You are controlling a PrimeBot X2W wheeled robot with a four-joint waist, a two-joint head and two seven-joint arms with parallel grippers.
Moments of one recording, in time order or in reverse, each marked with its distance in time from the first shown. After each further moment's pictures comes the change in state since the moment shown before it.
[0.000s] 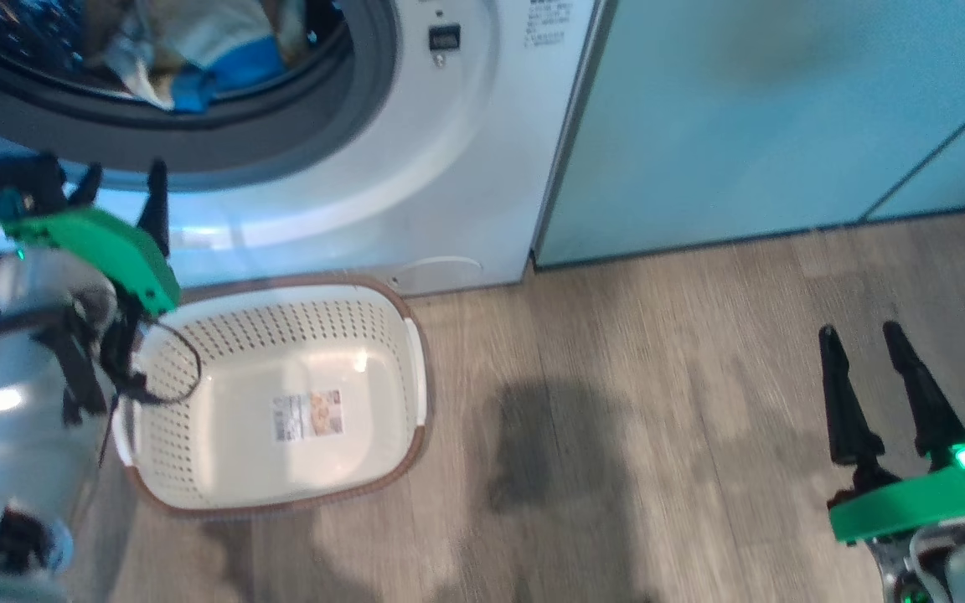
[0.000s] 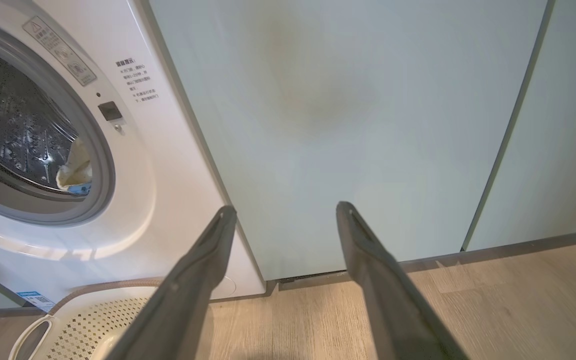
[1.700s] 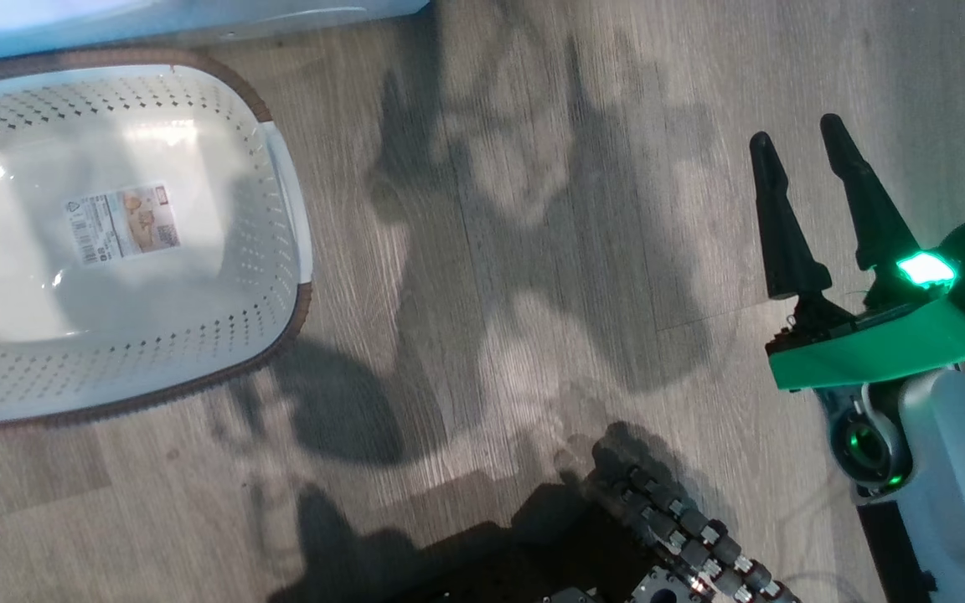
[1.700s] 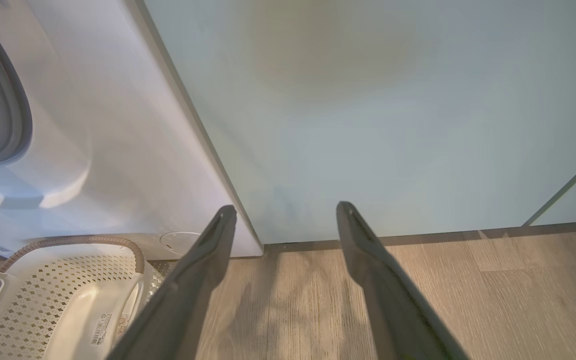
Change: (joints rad) left arm -0.946 0.093 0.010 0.190 0.360 0.051 0.032; right arm -0.321 0.065 0.129 -0.031 0.040 0.000 0.000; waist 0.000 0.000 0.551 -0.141
